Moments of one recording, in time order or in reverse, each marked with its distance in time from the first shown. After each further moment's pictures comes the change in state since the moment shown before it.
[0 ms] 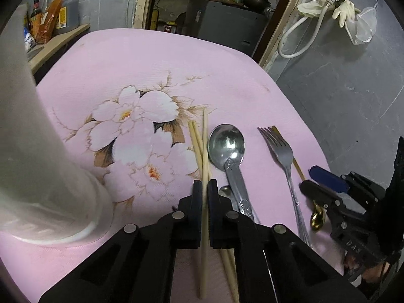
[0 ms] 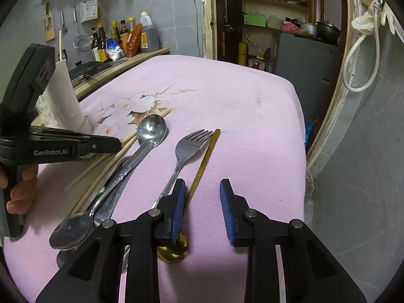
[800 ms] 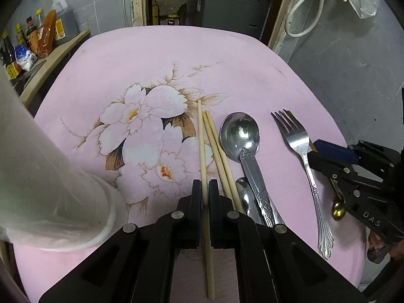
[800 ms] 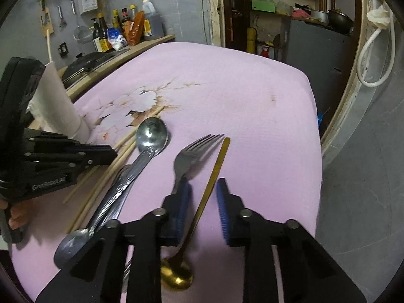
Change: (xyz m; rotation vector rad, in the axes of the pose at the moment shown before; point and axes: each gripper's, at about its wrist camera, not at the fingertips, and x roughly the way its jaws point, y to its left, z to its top) left arm 0.018 -0.019 0.002 0.078 0.070 0.135; right arm 0.021 -0.001 0.024 -0.001 0.100 0.060
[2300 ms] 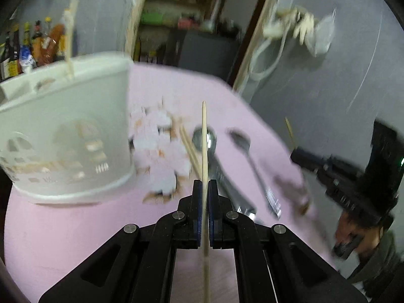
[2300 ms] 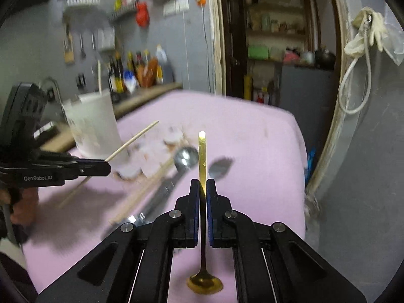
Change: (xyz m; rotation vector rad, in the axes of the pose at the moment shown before) left arm -0.099 0.029 -0.080 -0.020 -0.310 -0.231; right arm -0.081 0.040 -0.043 0.003 -0.340 -0.018
